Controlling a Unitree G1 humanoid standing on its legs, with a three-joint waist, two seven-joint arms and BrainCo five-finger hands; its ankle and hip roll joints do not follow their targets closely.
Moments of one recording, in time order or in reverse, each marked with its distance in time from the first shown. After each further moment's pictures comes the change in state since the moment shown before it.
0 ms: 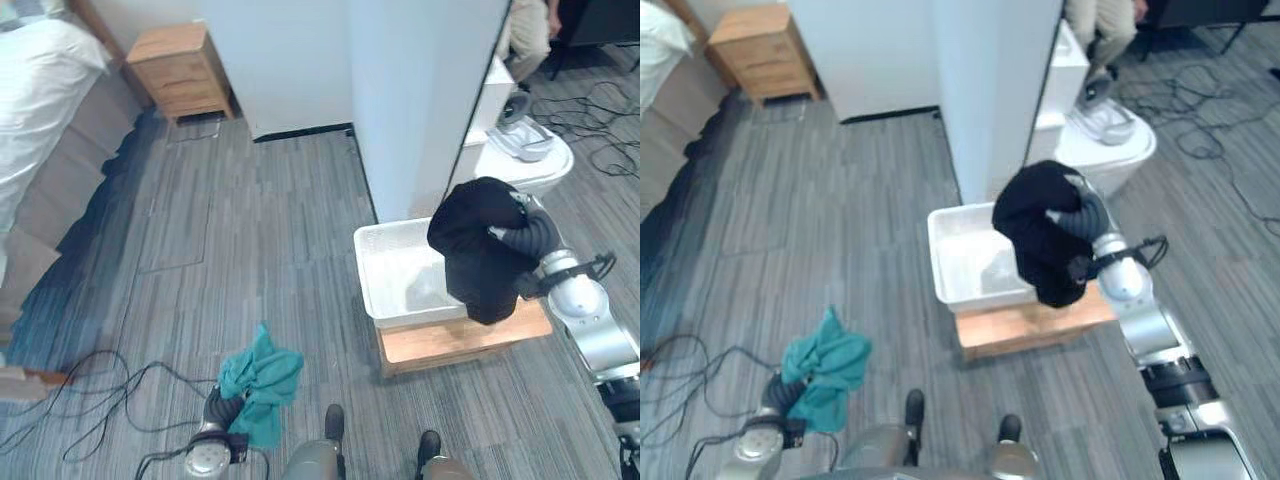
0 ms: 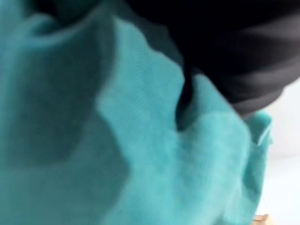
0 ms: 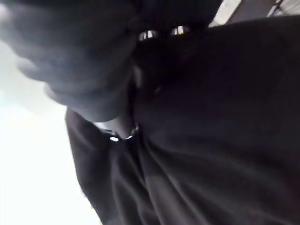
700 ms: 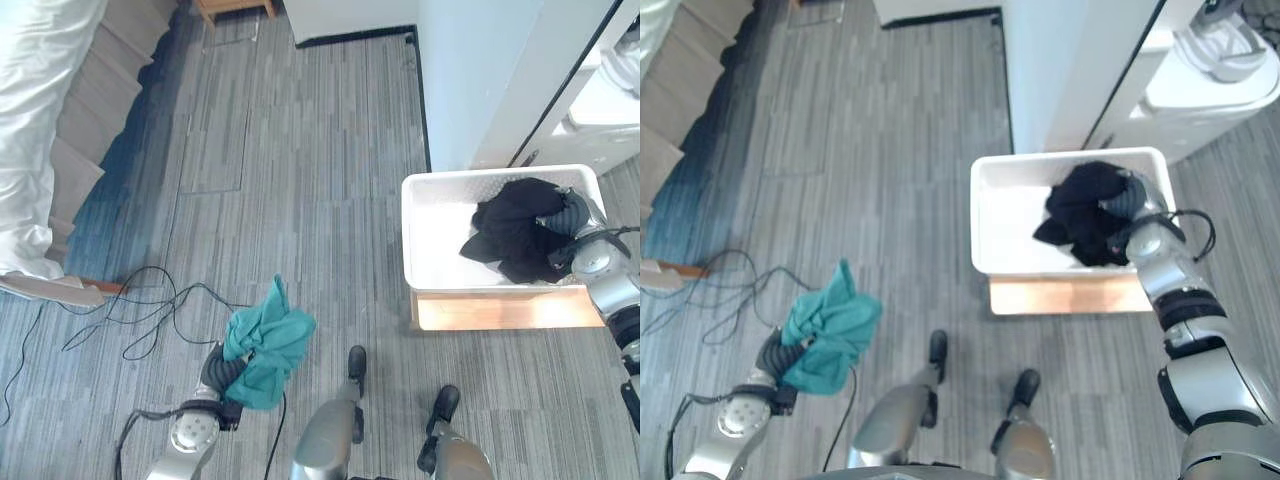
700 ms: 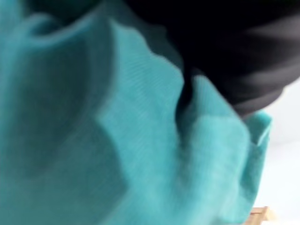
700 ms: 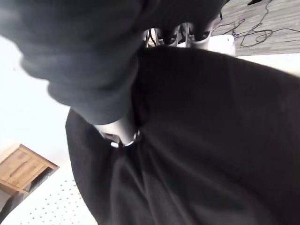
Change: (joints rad) left arm -0.035 0.188 -0.071 -0.286 -0.039 -0.065 -0.035; right arm -0.342 -0.098 0.209 0.737 -0.060 0.041 -0.108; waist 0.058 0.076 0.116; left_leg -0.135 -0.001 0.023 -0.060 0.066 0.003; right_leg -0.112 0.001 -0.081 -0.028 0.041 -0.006
